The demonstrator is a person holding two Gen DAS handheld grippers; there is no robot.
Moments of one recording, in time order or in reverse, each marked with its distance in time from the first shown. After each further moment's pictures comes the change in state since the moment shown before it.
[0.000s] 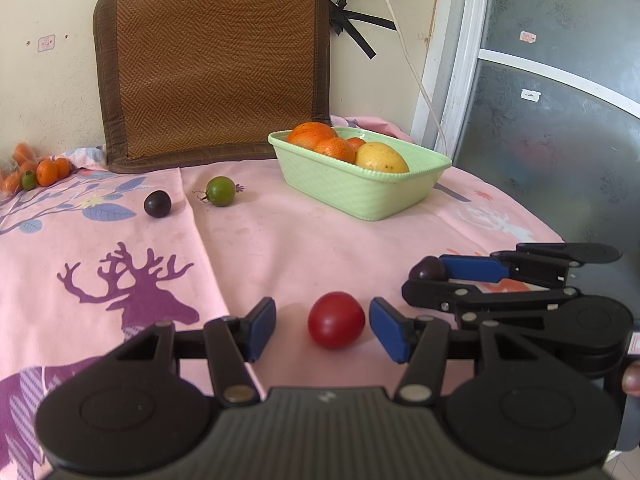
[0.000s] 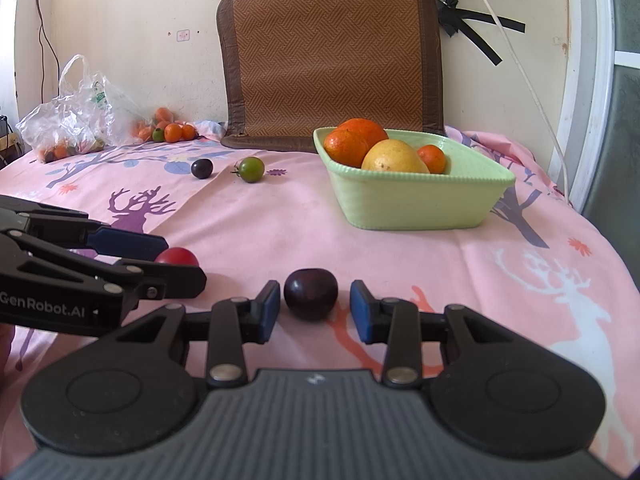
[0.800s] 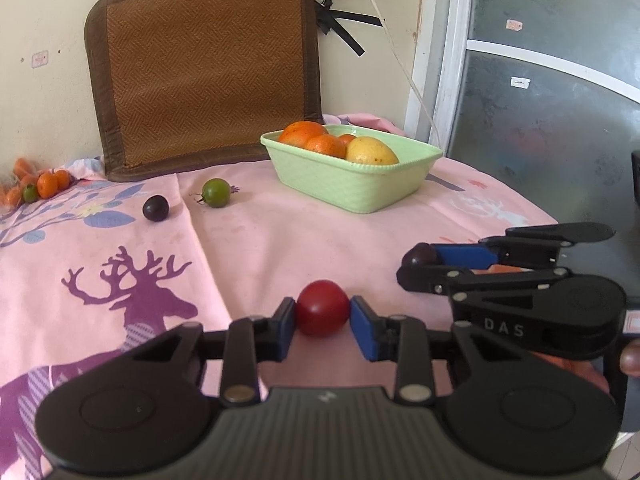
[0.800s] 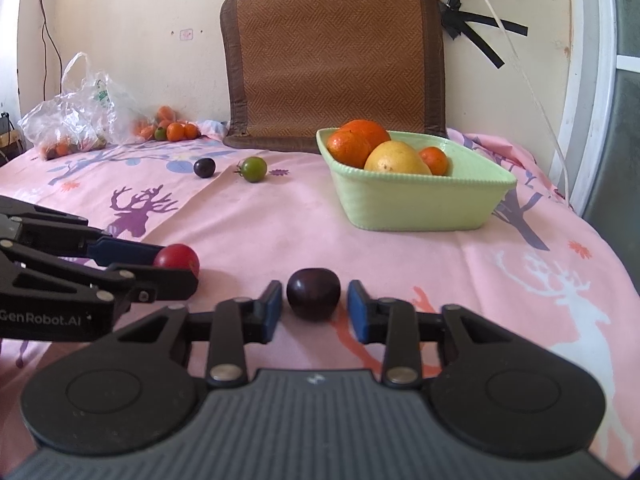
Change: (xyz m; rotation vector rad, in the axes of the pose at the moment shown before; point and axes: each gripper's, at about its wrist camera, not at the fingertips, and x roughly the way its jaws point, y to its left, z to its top) left arm -0.007 -0.008 -0.005 0.060 0.000 0.012; right arm -0.002 0.007 0.000 -0.004 -0.004 -0.013
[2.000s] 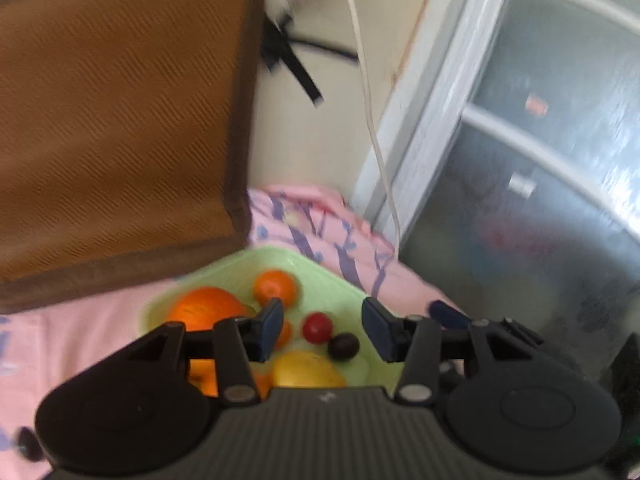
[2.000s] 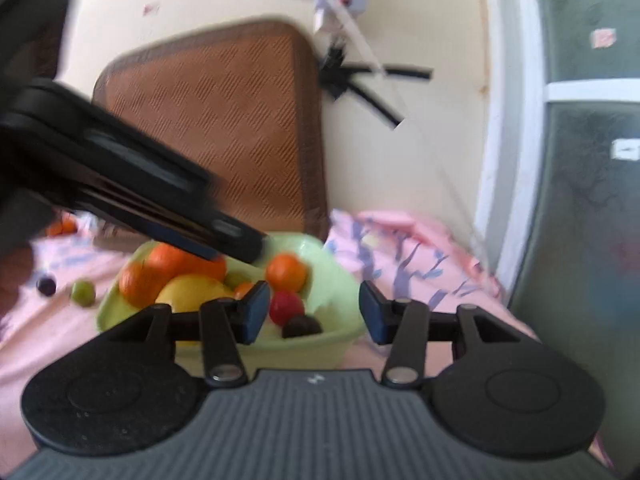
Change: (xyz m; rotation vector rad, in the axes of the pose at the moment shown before) left arm 0.105 0.018 0.180 -0.115 -0.013 -0.257; right arm 0.038 -0.100 0.050 0.099 -0.258 -0.211
